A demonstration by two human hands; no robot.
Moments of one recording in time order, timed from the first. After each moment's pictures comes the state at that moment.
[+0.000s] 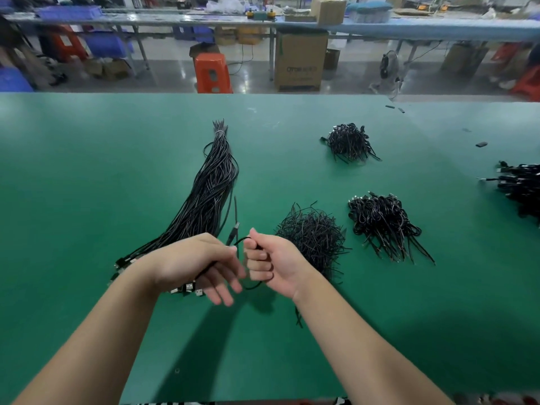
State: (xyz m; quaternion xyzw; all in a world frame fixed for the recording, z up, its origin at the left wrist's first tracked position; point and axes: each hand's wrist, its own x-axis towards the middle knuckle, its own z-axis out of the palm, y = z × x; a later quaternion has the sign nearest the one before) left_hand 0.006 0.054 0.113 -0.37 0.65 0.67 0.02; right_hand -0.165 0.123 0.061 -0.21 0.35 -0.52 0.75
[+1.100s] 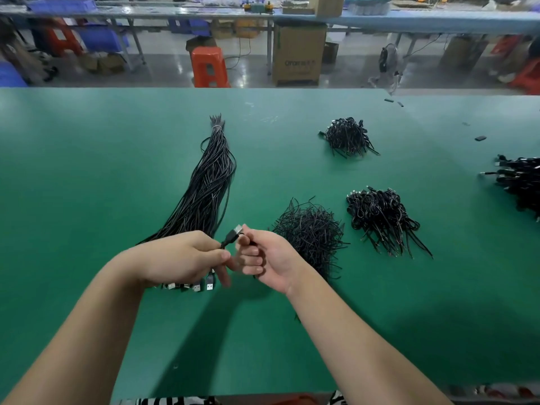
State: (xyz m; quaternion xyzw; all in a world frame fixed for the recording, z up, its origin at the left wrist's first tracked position) left_hand 0.018 0.054 0.133 -0.33 0.81 0.47 0.07; right_hand -0.160 0.118 0.052 -0.23 0.33 -0.53 0.75
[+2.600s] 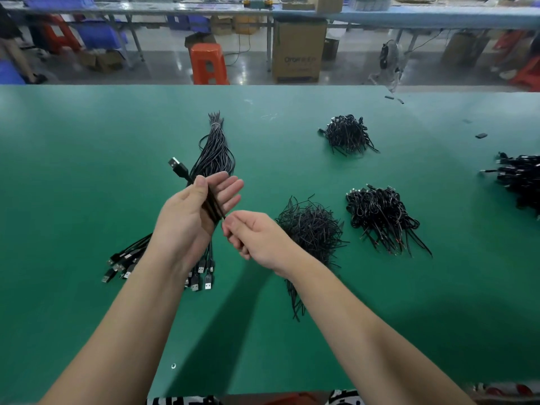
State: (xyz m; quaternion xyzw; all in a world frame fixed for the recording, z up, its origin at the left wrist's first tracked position) left_hand -0.036 0.054 0.125 -0.30 0.41 0.72 -0.48; right_hand -0.156 0.119 0.101 -0.53 0.54 -0.45 0.48
